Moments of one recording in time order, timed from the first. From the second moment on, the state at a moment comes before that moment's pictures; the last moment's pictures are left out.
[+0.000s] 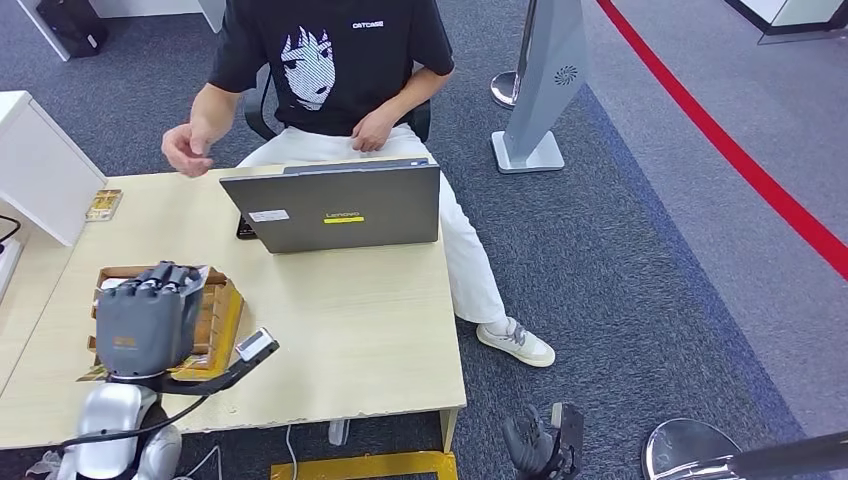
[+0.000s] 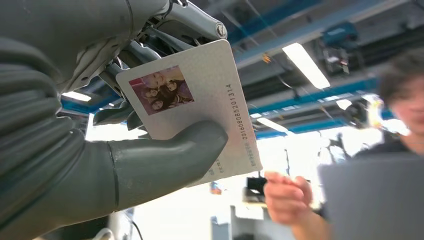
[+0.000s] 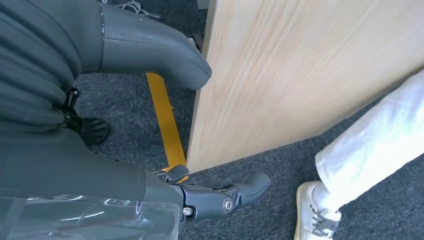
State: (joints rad) left arm -0.13 0.09 -0.13 -1.61 -1.55 0.41 -0.09; right arm -0.19 0.16 -0.41 -0.23 -0.01 0.01 -0.53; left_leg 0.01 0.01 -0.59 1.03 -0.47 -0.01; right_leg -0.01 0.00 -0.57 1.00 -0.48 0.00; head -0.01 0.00
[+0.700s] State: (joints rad) left arm -0.33 0.13 0.13 -1.57 -1.57 0.30 -0.08; right arm -0.21 0.17 -0.42 -0.23 0.07 0.02 -0.51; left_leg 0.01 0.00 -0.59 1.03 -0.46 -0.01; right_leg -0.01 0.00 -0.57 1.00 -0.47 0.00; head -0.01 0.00
